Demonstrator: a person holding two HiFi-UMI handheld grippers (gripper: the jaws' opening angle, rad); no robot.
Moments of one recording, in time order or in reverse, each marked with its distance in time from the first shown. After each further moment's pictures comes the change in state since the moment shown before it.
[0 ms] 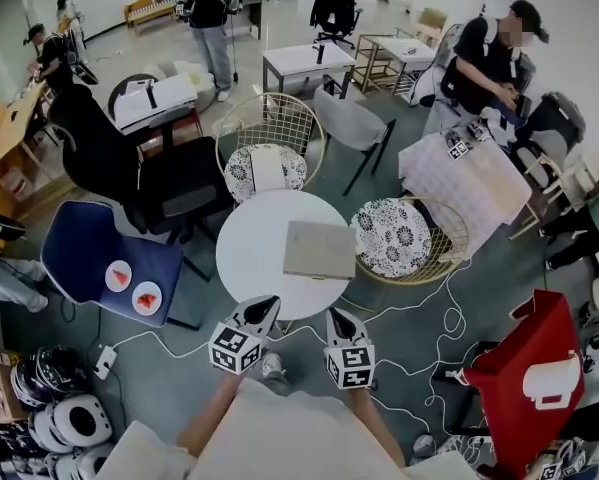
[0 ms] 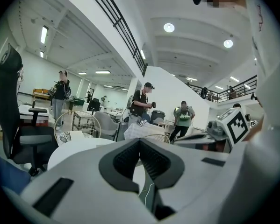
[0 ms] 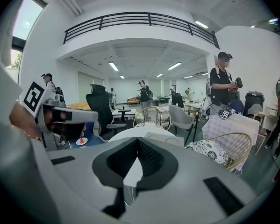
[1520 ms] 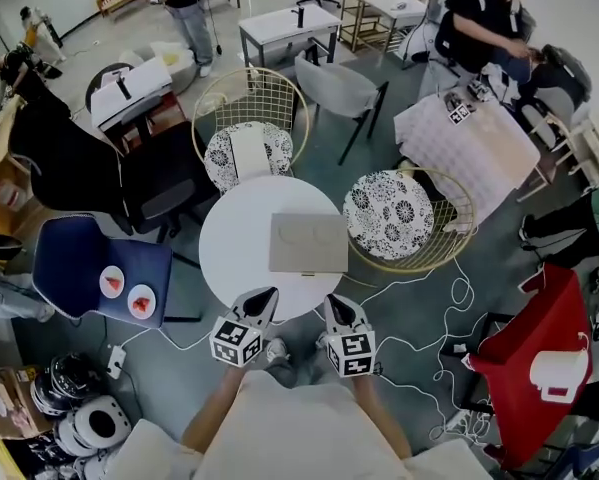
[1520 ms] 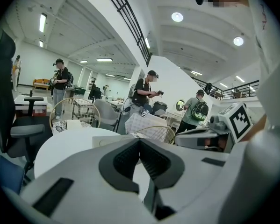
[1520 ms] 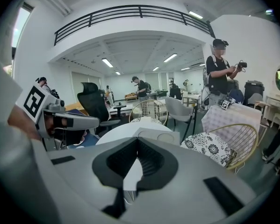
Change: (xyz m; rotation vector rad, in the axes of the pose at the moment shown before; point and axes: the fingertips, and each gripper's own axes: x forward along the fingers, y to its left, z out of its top) left arm 0.080 0.020 -0.031 -0.050 0.133 0.011; right arm 0.047 -0.061 -0.015 0.072 0.065 0.012
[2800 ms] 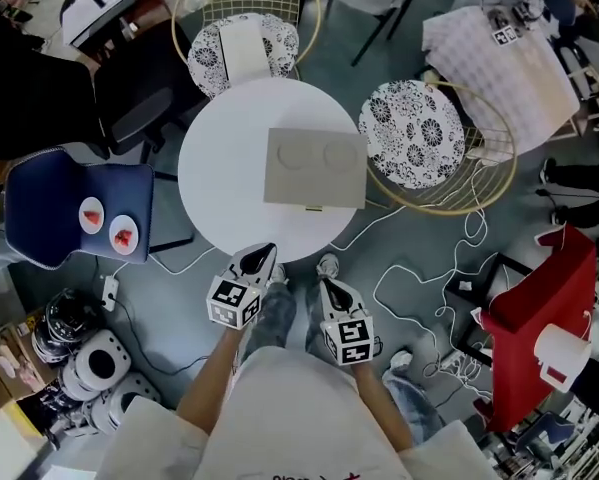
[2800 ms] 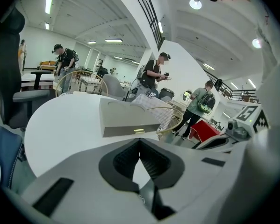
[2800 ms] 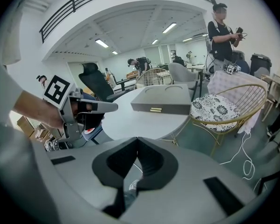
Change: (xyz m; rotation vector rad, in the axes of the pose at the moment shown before) left arm 0.029 0.040 -0.127 -0.133 0.187 0.044; right arm 0.009 0.035 -0.146 0.106 0.302 0.088
